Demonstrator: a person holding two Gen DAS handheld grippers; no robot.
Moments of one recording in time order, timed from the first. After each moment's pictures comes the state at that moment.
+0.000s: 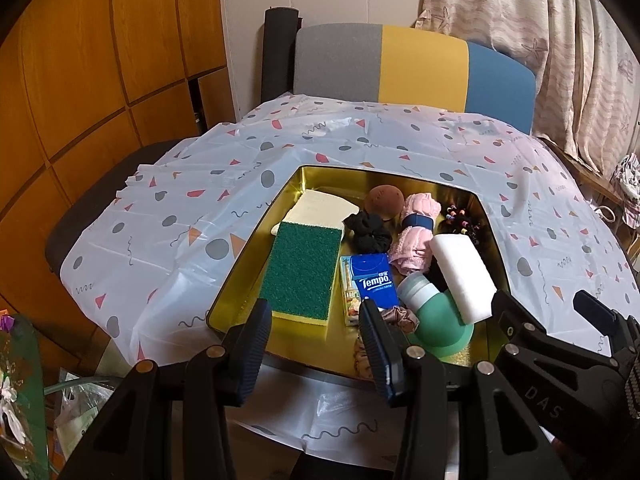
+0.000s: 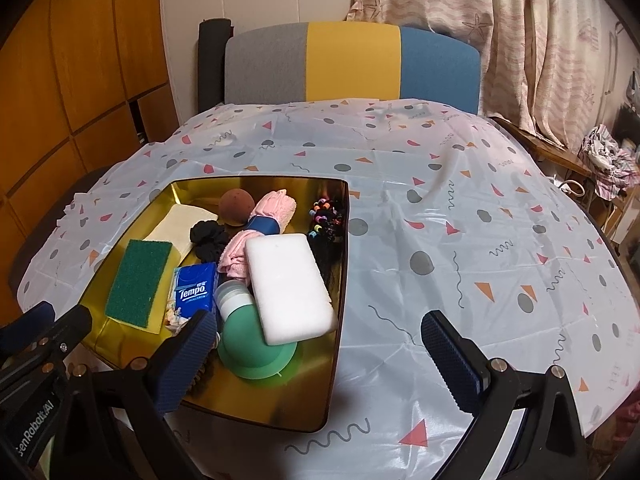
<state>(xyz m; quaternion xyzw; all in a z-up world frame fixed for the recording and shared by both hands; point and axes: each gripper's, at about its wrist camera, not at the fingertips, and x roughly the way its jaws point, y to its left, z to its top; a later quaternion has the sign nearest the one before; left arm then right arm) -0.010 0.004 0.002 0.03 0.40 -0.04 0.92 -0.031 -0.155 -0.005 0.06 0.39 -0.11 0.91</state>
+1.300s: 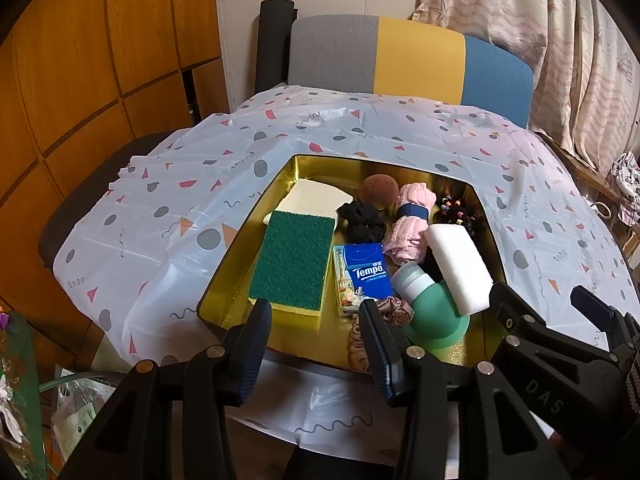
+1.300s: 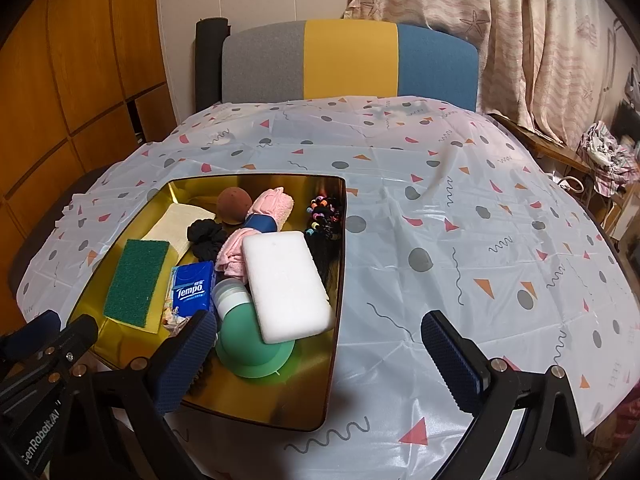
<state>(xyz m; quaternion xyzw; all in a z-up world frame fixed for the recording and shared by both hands) -0.008 0.003 -0.005 0.03 0.41 -0.05 0.91 -0.030 -0.156 -0.007 0.07 0.39 -0.11 0.91</state>
